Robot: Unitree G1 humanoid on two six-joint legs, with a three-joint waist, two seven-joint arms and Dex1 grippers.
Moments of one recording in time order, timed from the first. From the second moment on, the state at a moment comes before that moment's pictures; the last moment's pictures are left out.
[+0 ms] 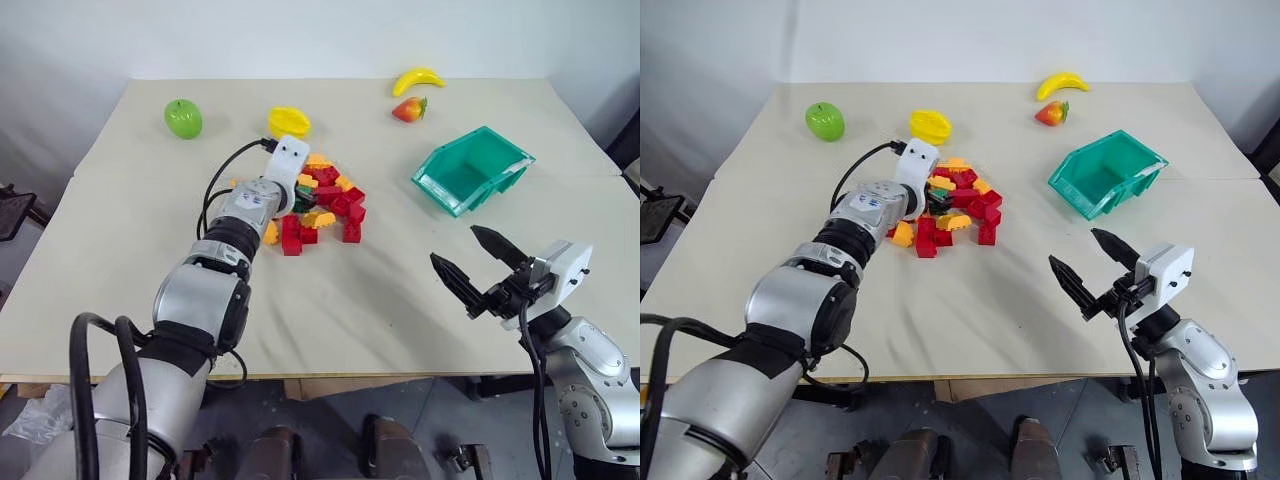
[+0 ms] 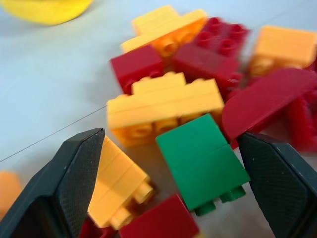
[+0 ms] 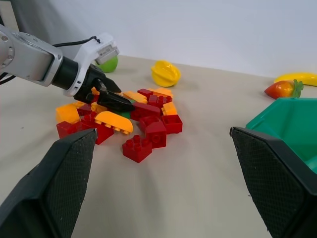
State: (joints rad) left arm -1.36 0.17 -0.01 1.27 0.08 0.36 -0.18; right arm 0.02 -0.48 -0.28 -0.43 0.59 0.22 0.62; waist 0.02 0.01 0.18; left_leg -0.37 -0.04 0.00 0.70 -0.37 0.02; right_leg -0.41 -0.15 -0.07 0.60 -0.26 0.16
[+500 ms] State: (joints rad) left arm -1.36 0.14 0.00 1.27 0.09 0.39 -0.22; right arm 0.00 -0.47 -0.28 -0.43 0.58 0.22 0.62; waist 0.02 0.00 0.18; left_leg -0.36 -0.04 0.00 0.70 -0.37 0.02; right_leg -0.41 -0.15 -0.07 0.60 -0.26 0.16
